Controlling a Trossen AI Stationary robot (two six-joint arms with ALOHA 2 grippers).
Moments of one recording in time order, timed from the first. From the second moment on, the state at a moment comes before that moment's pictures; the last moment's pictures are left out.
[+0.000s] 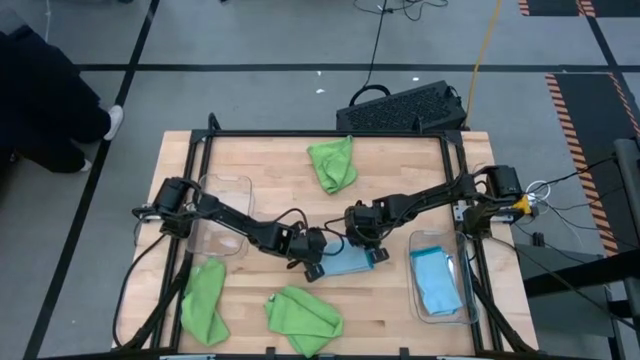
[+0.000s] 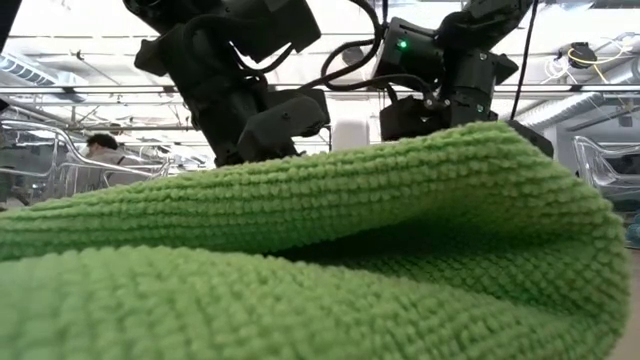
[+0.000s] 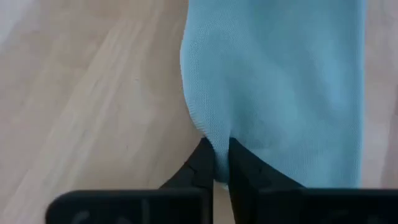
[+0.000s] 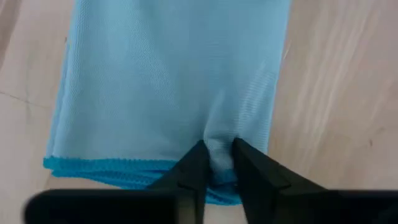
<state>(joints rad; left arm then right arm) -0.24 1.96 1.10 -0.22 -0.19 -0.62 0.05 1.76 0.92 -0.47 -0.15 -0.27</state>
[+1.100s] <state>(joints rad) -0.19 1.84 1.10 -0.21 -0.15 -0.57 0.01 1.55 0.99 -0.75 -0.52 -0.12</state>
